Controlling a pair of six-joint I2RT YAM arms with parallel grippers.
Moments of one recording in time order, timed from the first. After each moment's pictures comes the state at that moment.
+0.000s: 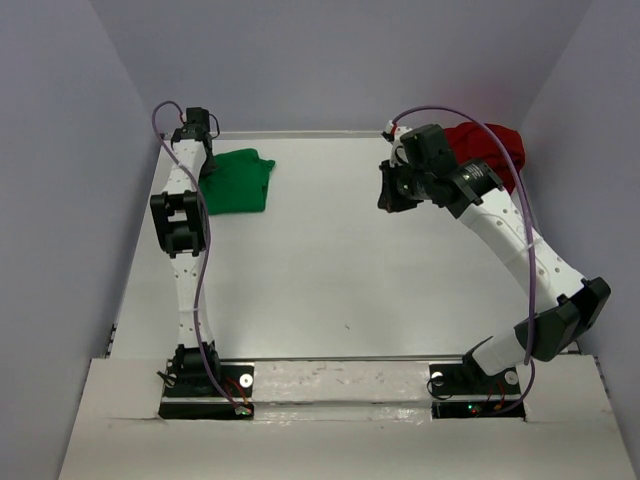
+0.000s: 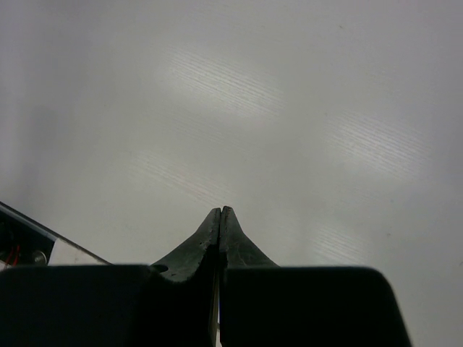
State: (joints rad) left arm 0.06 2.57 2.42 -0.87 -0.28 -0.16; right arm 0.55 1.49 1.66 -0.93 -0.07 0.26
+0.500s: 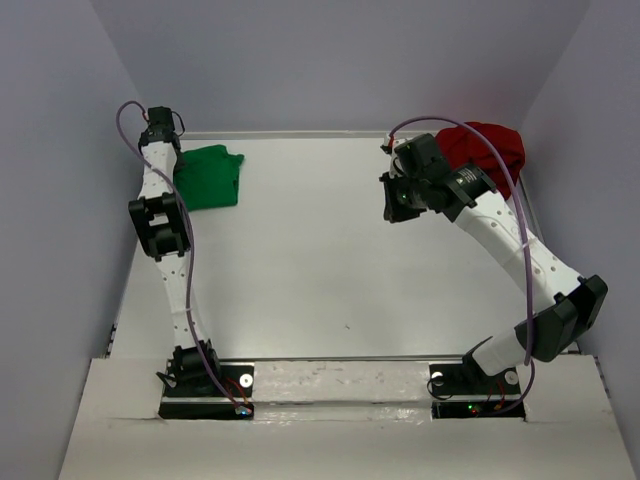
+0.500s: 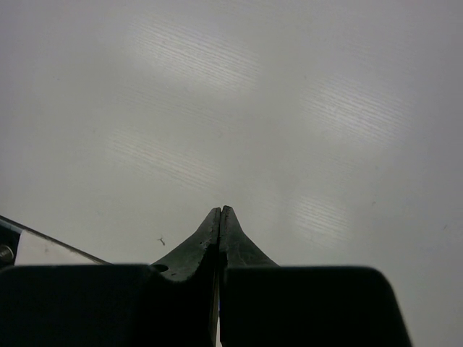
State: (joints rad) left arm 0.20 2.58 2.46 -0.81 -0.26 -0.11; right arm 0.57 1.49 1.60 -0.98 0.01 0.26
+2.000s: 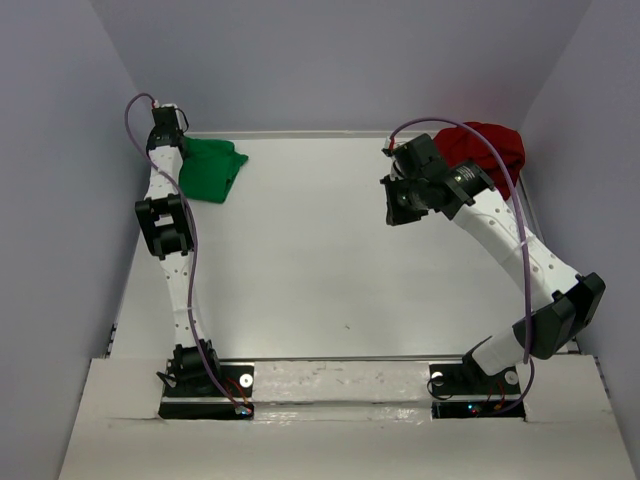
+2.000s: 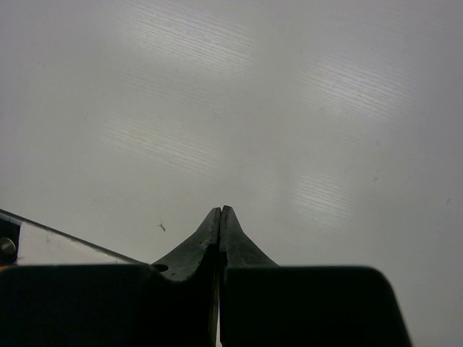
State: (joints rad) left arm 0.21 2.67 2.52 -0.55 -0.20 0.02; right arm 0.58 1.51 1.63 -1.07 0.05 0.29
